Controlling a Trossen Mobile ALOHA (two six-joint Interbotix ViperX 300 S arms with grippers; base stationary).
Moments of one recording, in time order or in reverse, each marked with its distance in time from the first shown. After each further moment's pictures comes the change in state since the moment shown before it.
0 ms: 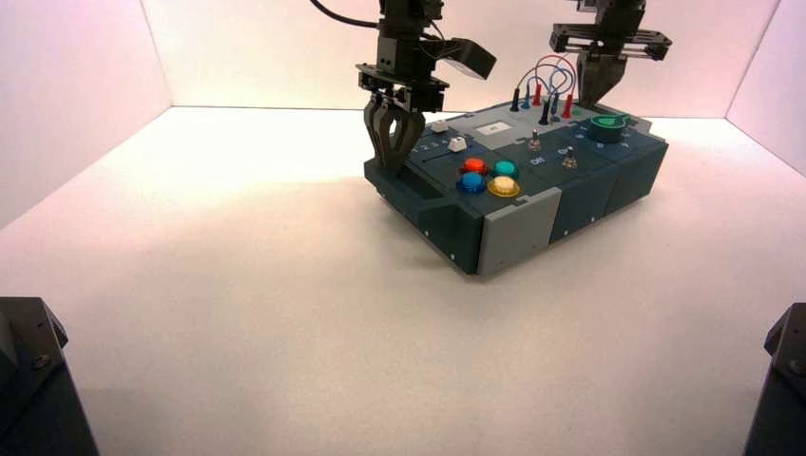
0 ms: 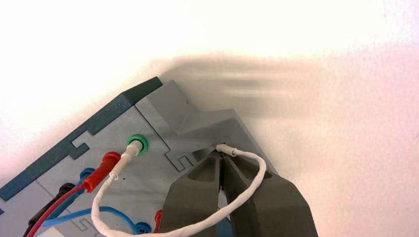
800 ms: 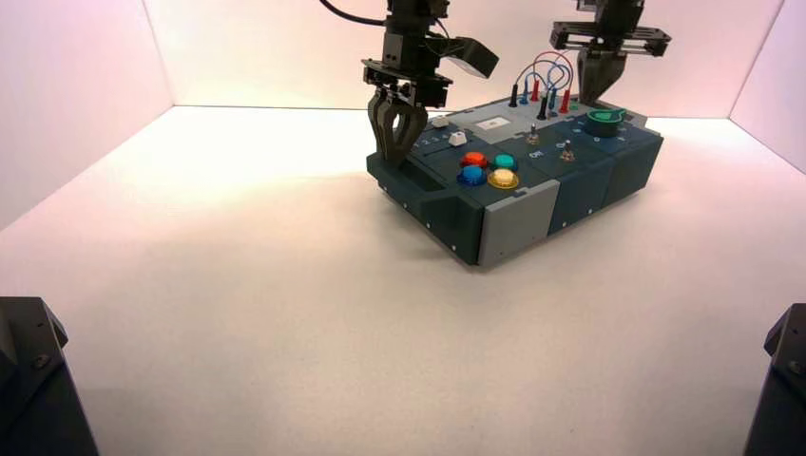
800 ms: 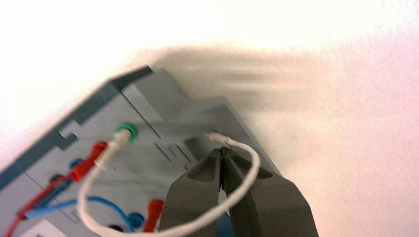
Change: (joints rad) left arm 0.000 0.037 -0.067 0.021 0.054 0.000; right arm 0.000 0.006 -0.025 -0.011 0.066 -0.002
